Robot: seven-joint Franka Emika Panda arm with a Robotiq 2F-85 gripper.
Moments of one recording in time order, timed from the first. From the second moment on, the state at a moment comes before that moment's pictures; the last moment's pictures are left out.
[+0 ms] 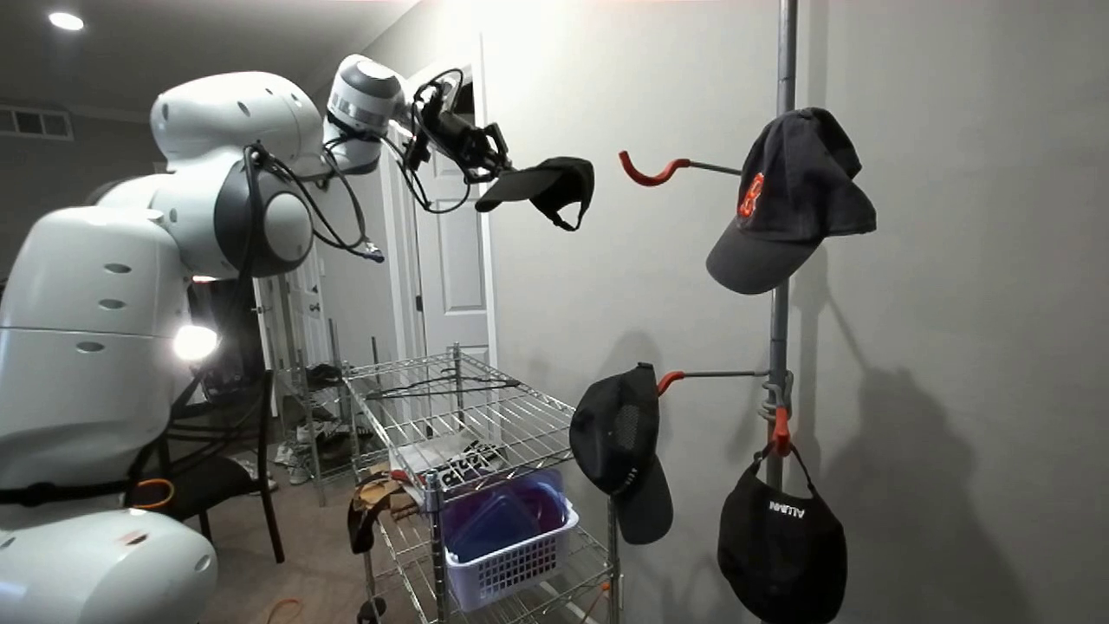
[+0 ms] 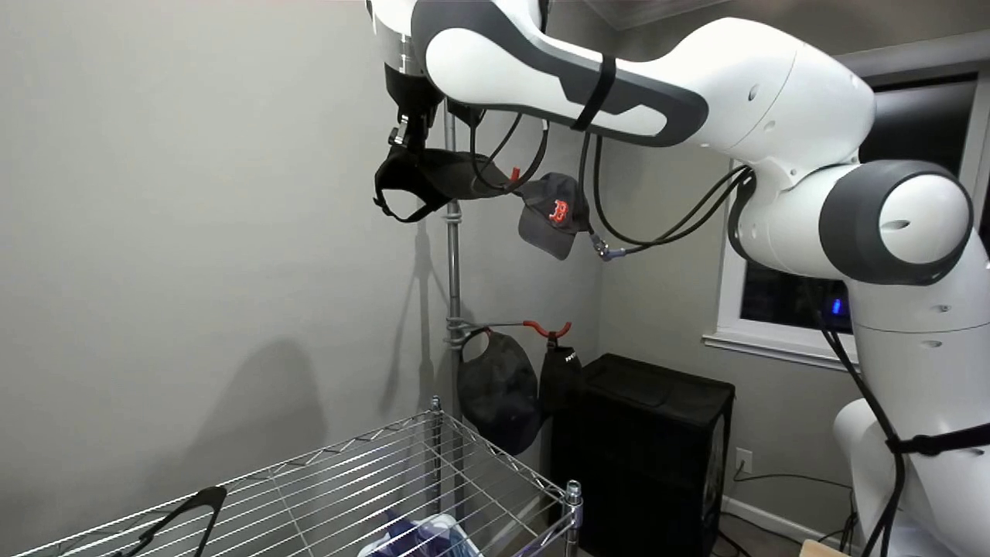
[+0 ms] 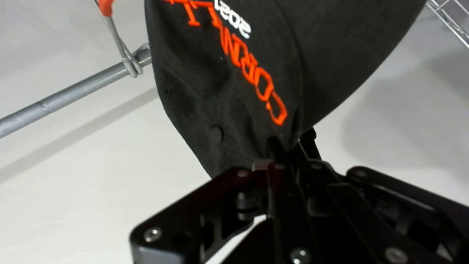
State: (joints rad) arm 0.66 0.28 0.14 -0.91 -1.02 1.54 0.01
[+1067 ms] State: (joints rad) arm 0.65 0.18 0.08 -0.89 -1.20 1.46 0.00
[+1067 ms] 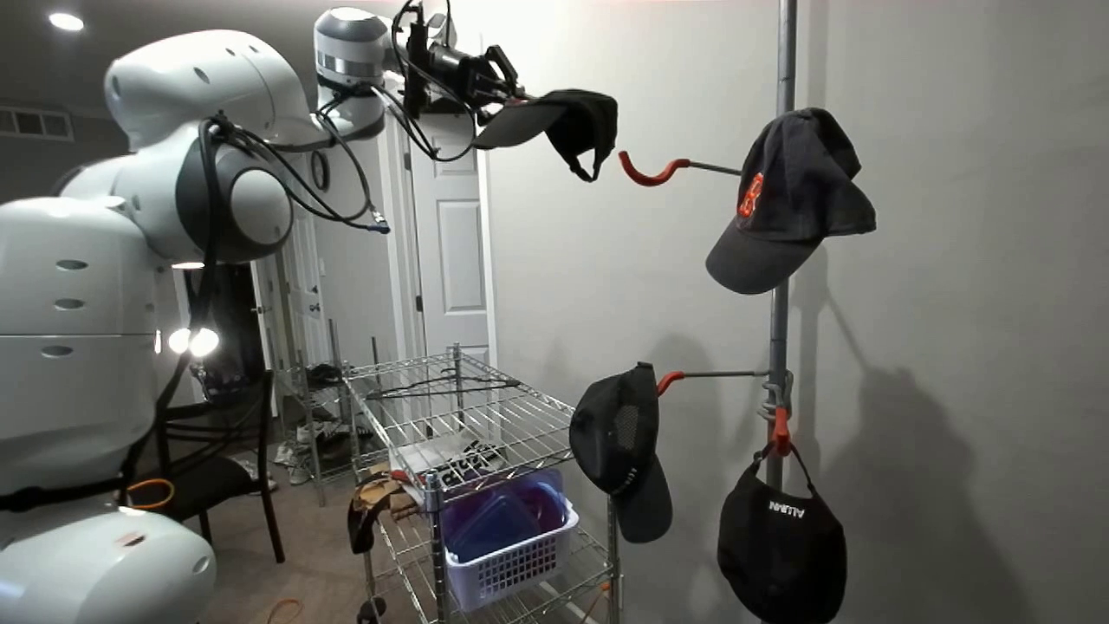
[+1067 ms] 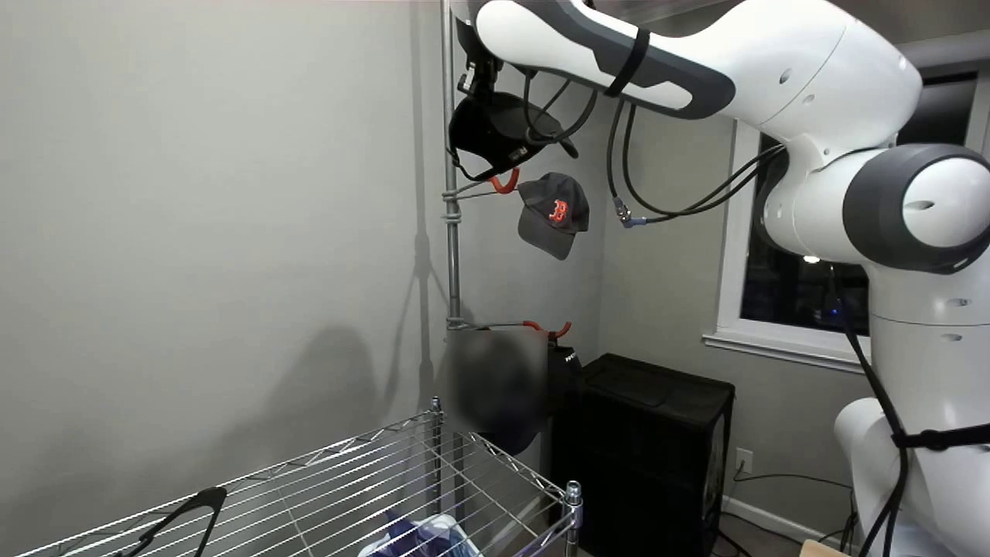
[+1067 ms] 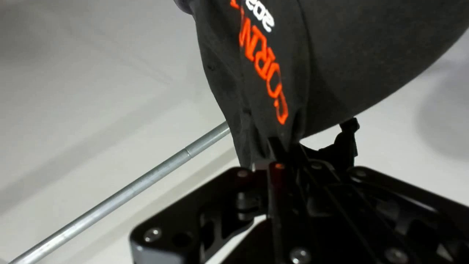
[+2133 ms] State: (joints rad) arm 0.55 0.13 0.00 -0.91 -1.20 1.57 -0.05
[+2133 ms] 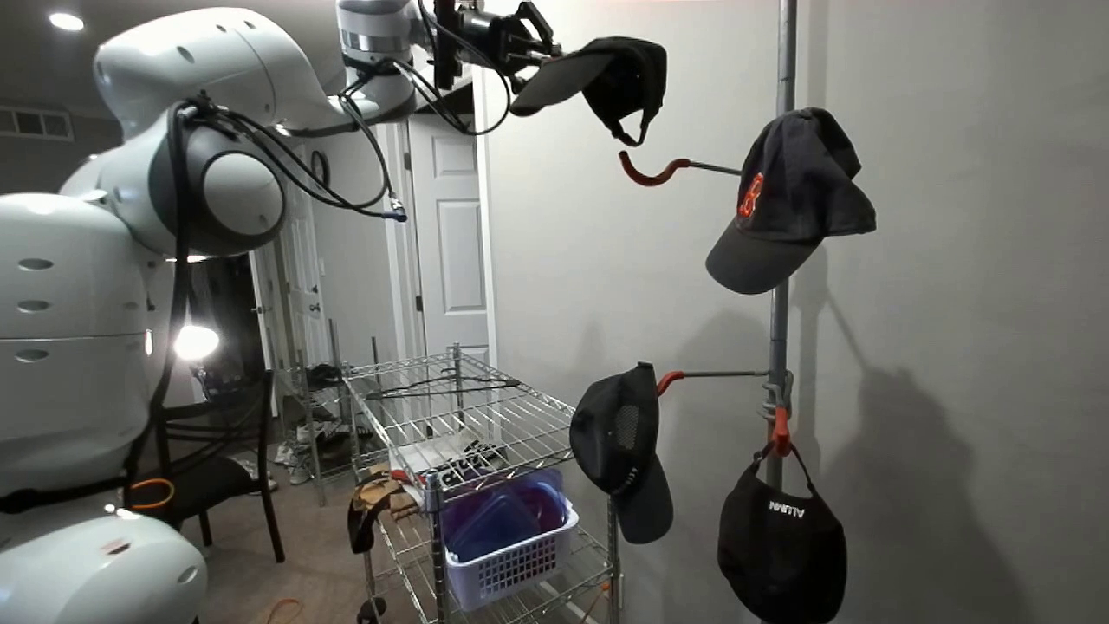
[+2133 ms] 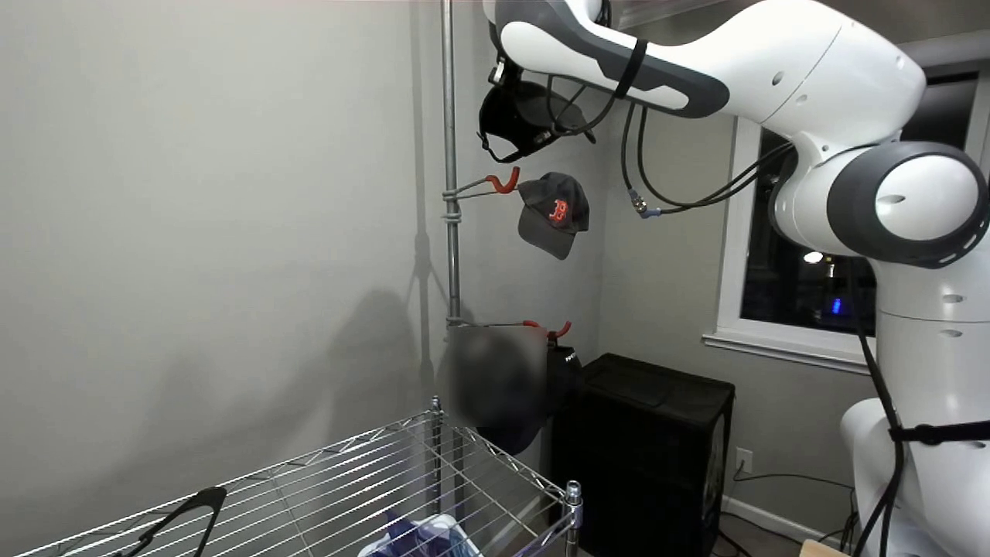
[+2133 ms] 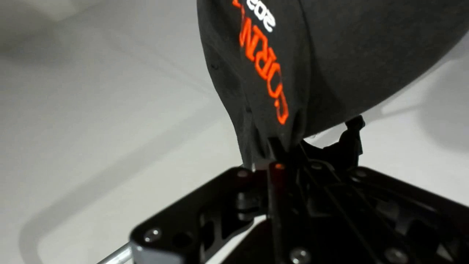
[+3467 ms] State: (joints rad) arm 0.55 0.03 -0.04 -1.10 -1.19 1.62 -0.08
